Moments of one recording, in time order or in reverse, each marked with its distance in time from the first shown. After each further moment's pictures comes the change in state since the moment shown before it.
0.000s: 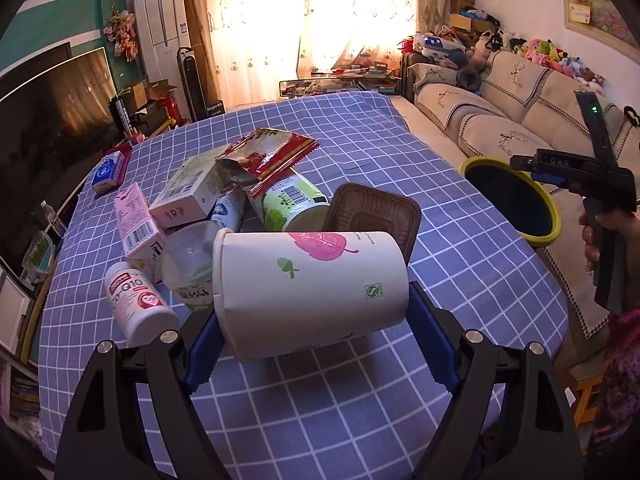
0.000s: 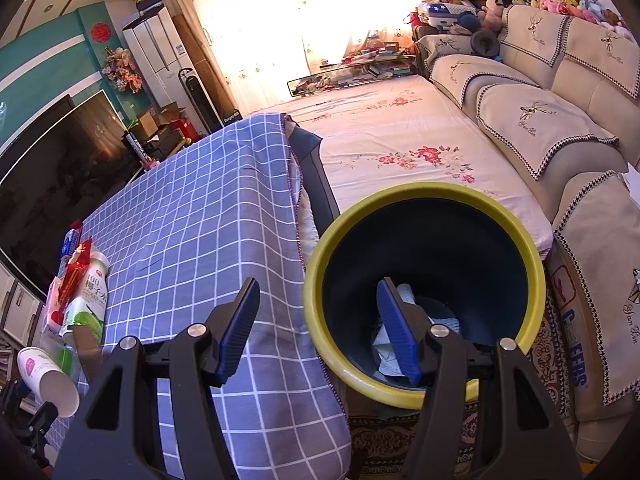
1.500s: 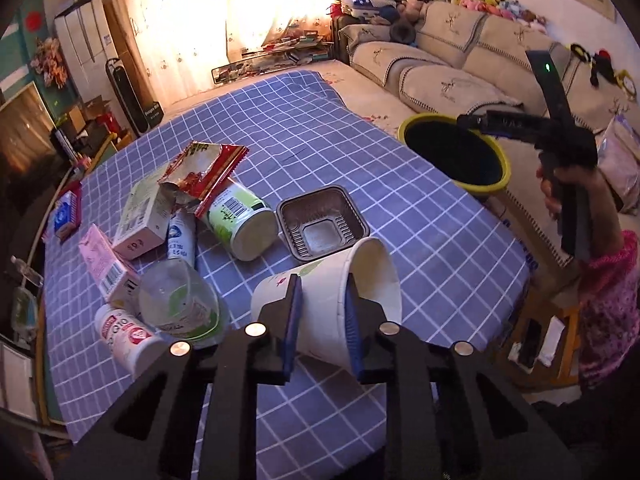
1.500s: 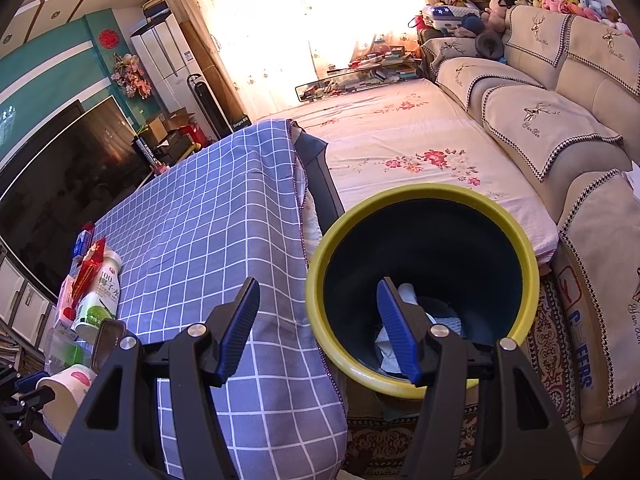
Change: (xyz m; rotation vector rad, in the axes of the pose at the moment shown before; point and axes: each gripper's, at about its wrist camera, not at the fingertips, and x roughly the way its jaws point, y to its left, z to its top) left arm -0.021 -0.028 0.021 0.237 0.121 -0.131; right arm -0.018 -0.006 -0.007 0.003 -0.018 0.036
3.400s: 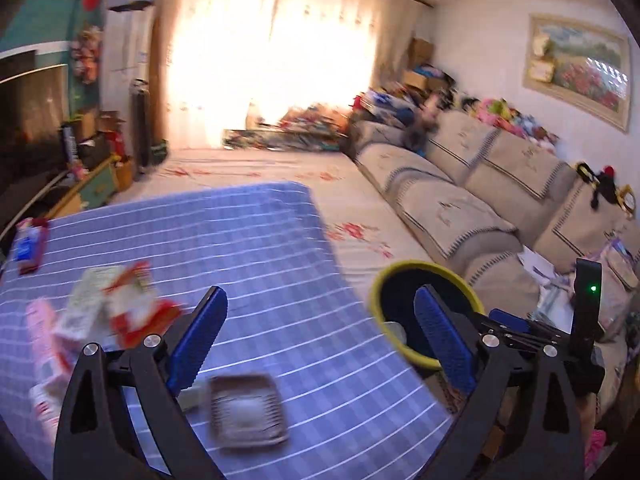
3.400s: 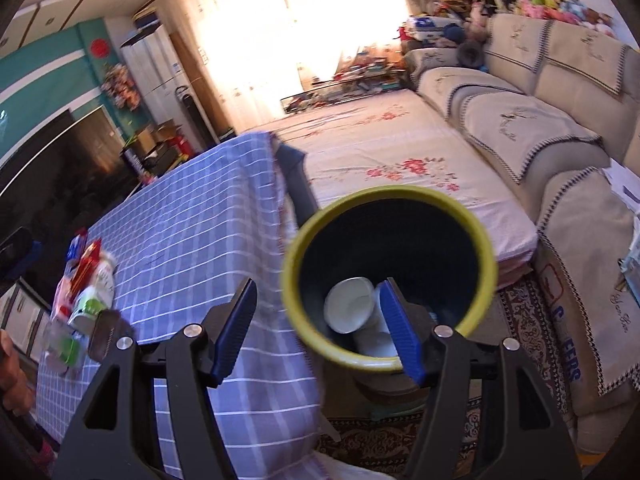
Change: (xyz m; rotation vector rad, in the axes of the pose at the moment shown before) left arm 0.007 -0.007 0.097 -0.274 -0.347 -0.053; right arm -0.032 -0.007 -0.016 -0.001 -0.039 -0.038
